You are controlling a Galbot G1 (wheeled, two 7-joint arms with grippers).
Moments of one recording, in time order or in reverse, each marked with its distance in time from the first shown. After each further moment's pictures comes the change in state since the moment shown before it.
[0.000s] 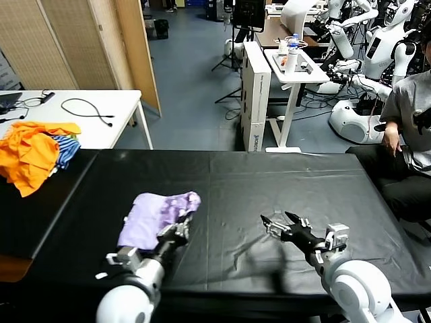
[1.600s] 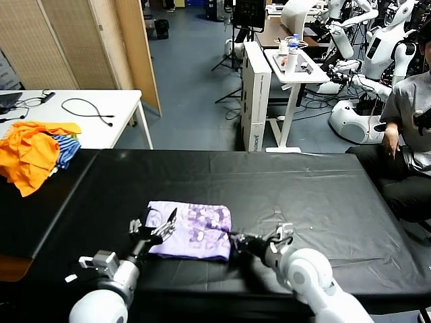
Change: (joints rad) left arm 0.064 0.077 -0.149 -0.035 0.154 -0.082 0.064; right arm 0.239 0.059 -0.301 -0.247 0.200 -0.061 0.031
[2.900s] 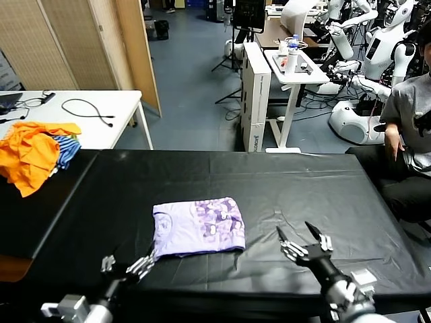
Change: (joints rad) left arm 0.370 0.066 -0.112 -0.190 -0.041 -0.052 -0.083; right arm -0.633 -0.035 0.399 0.416 -0.461 0.430 -0.042
